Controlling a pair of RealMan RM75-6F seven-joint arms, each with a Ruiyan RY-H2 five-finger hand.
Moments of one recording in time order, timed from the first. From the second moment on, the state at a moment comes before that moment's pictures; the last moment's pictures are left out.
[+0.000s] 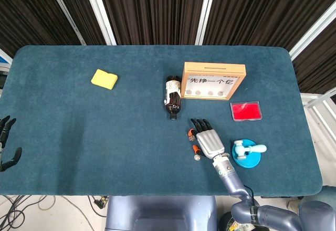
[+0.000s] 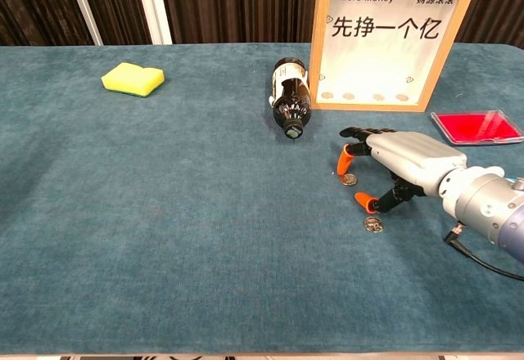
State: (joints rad) left arm -0.09 -1.06 -0.05 -1.59 1.45 1.46 -0.02; right arm 0.58 -1.79 0.15 -1.25 -1.25 1.02 -0.29
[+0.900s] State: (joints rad) left arm -0.09 -1.06 -0.06 -1.60 1.44 1.45 -0.01; right arm 0.62 -1.81 0.18 -1.20 -1.23 0.98 -0.28
